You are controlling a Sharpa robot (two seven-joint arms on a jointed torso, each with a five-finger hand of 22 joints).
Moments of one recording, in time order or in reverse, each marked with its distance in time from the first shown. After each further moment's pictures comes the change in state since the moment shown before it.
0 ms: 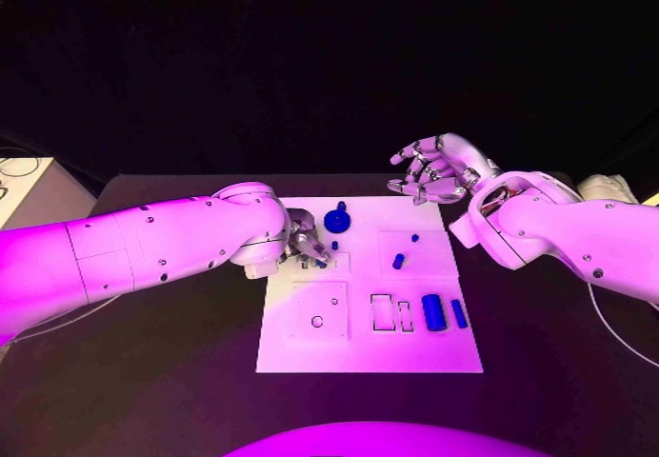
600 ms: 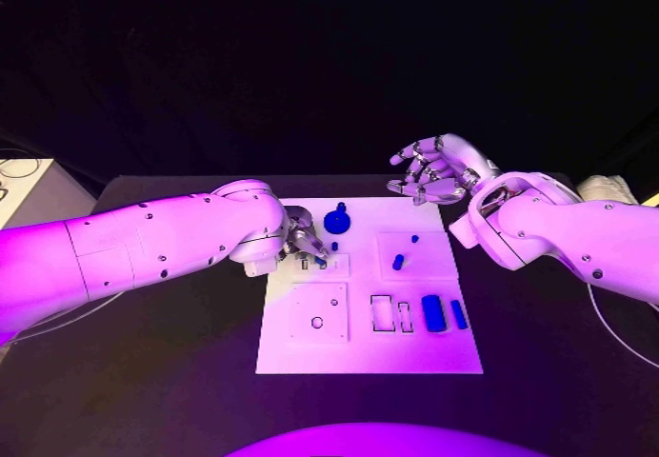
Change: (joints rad) left arm 0.004 0.003 0.003 -0.021 0.024 -0.010 0.001; left_hand 0.011 -0.005 0.000 0.000 0.000 0.000 0.000 -0.006 0.000 -0.005 0.002 -0.004 -0.005 0.000 0.000 0.000 0.000 0.000 0.000 0.000 0.000 -0.003; right arm 0.001 0.001 0.000 0.000 0.000 -0.002 0.001; right_hand 0.000 0.000 0.000 0.000 0.000 0.000 0.000 0.000 0.000 0.002 0.002 0.000 0.000 0.000 0.000 0.000 -0.001 0.000 0.000 0.000 0.001 0.000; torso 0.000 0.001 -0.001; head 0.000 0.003
